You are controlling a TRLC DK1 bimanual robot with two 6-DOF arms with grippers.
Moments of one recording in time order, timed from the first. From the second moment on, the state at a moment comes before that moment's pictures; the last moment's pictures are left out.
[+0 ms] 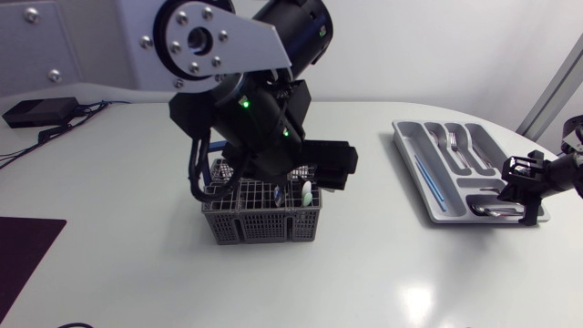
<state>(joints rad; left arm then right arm) -0.85 1.70 1.55 -0.92 0.06 -0.47 -0.57 1.97 1.24 -0.46 -0.19 -1.63</state>
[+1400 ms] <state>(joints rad) -0.89 1.75 1.55 -0.92 0.01 -0.47 -0.56 1.89 1.15 -0.33 -0.13 -1.60</state>
